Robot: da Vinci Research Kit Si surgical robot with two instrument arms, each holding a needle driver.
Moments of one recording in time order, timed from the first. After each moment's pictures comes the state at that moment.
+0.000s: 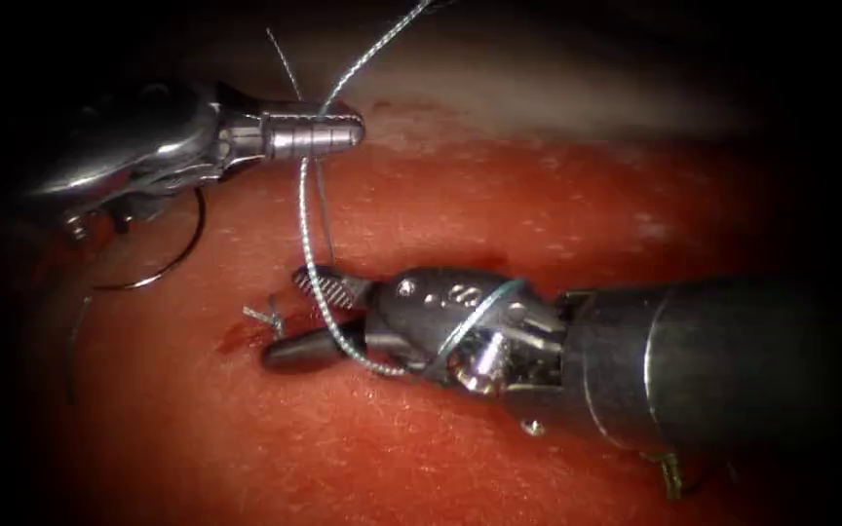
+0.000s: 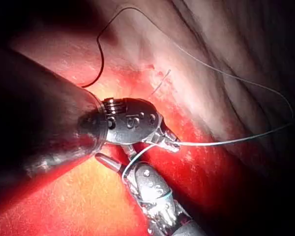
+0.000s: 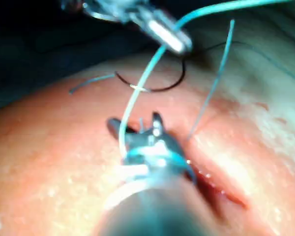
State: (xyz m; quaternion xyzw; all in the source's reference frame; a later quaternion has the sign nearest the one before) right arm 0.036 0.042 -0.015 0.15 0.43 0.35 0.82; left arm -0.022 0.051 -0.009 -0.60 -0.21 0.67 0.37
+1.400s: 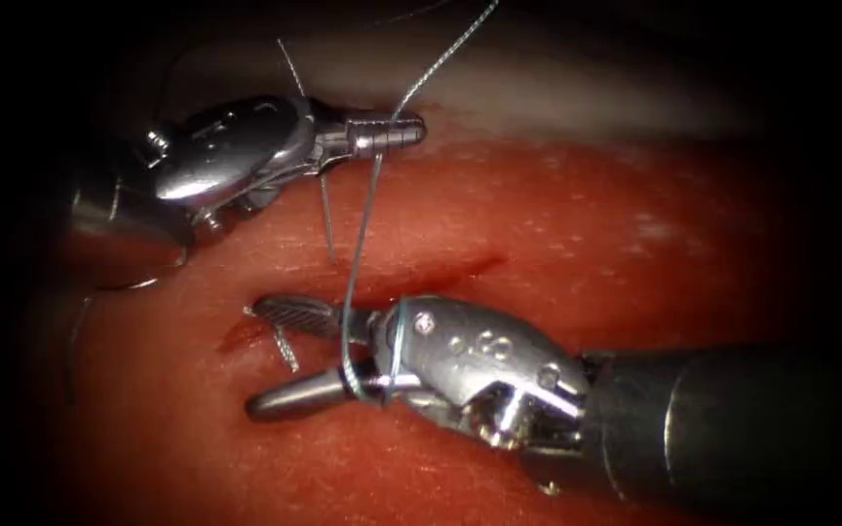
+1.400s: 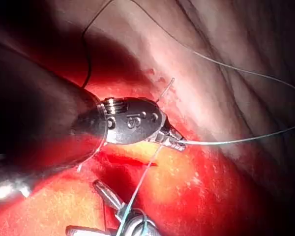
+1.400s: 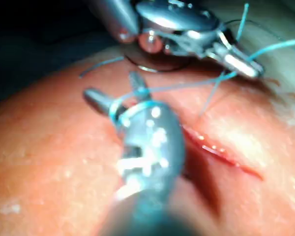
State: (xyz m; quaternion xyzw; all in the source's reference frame) right arm 0.034 0.041 -0.015 0.25 0.61 0.35 0.66; left arm -0.024 0.052 0.004 -0.63 -0.17 0.67 0.37
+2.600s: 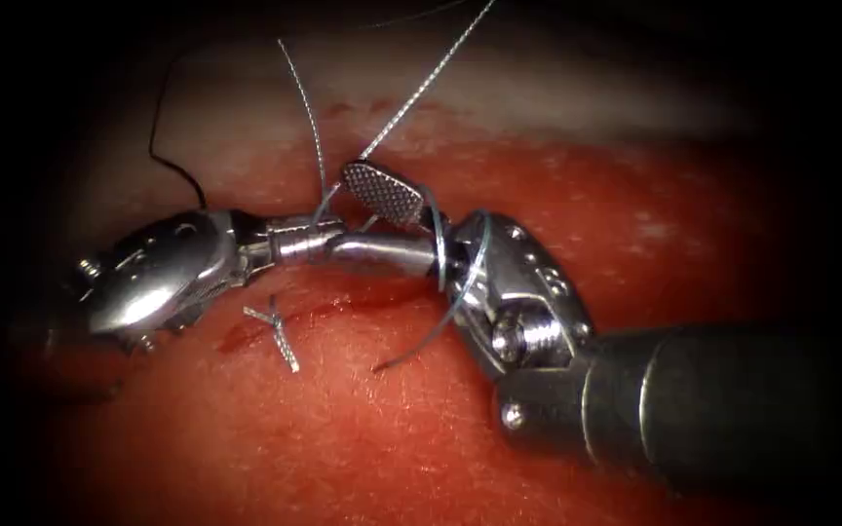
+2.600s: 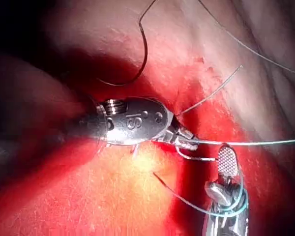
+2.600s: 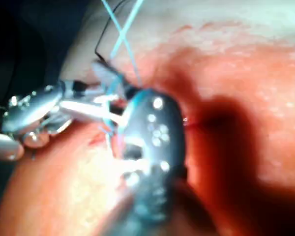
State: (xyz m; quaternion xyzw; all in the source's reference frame) right arm 0.029 0.045 -0.011 0.14 0.69 0.52 0.48; left arm -0.020 0.044 0.003 -0.65 -0.11 0.64 0.40
